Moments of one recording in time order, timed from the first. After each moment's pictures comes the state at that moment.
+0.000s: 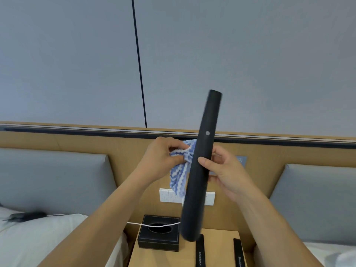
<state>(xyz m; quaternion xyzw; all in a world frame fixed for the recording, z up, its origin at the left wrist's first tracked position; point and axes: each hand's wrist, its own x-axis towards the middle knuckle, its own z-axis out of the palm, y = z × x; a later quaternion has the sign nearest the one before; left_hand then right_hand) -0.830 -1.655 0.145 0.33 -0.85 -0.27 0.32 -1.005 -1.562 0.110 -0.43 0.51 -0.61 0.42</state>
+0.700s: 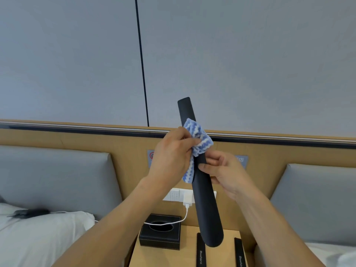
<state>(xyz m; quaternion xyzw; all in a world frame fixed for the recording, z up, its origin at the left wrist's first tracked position) -0.846 -1.618 0.153 0.26 -0.86 -0.03 0.44 -0.999 -1.557 0.116 -0.46 0.52 -0.57 0.44</state>
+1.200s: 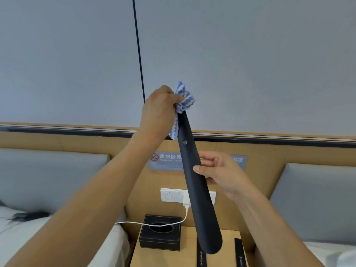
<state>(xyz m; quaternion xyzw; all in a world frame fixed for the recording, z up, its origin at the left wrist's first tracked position) -0.856 -1.685 0.222 0.32 -0.82 0.03 0.47 -0.995 -1.554 0.122 -0.50 0.54 -0.52 0.43</state>
